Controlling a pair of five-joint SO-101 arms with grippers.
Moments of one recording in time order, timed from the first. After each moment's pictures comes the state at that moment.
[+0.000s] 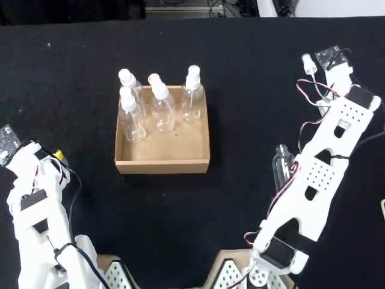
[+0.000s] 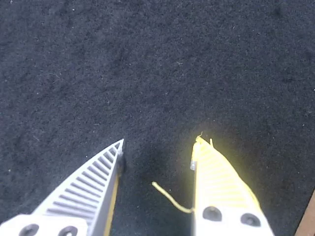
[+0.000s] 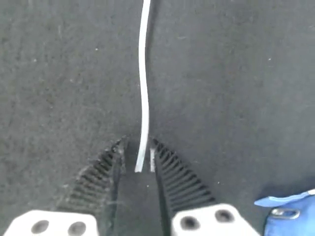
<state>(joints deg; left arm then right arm) -36.0 -45.1 77.5 19.6 6.8 32.4 79.7 -91.7 81.2 49.0</state>
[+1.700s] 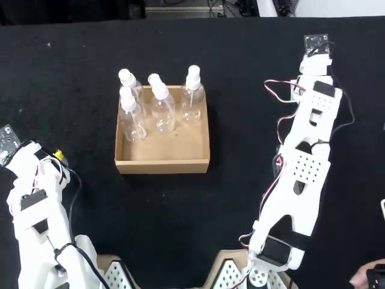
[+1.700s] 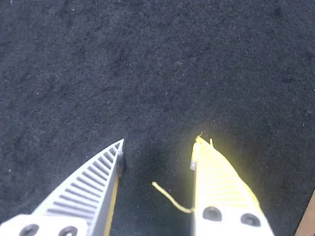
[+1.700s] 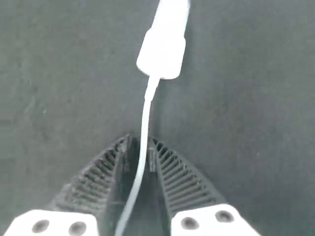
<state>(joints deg) -36.0 -45.1 77.5 19.6 6.8 23.0 73.0 -66.4 56.5 22.5</state>
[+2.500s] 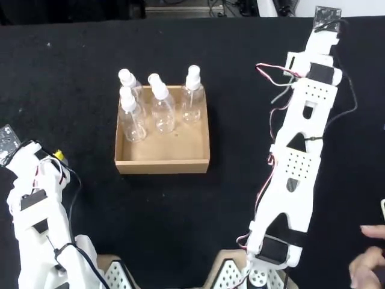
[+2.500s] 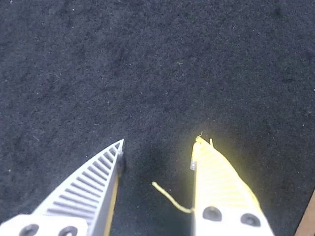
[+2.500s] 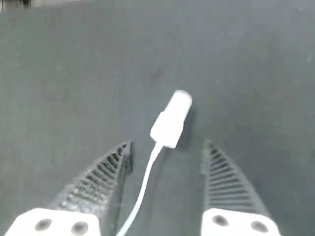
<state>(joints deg) -36.0 -45.1 77.5 19.6 6.8 18.6 73.7 -87.8 64.3 5.8</state>
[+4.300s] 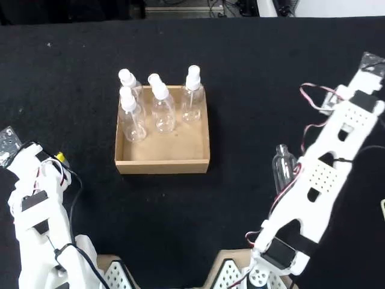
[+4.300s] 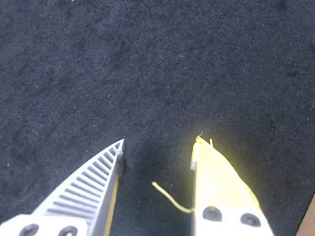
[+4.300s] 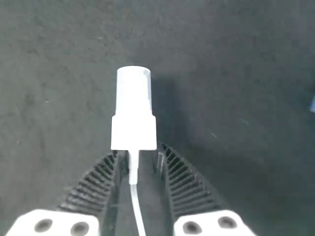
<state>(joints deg) -36.0 -45.1 78.4 19.6 6.8 34.8 78.6 -92.9 86.3 4.8</state>
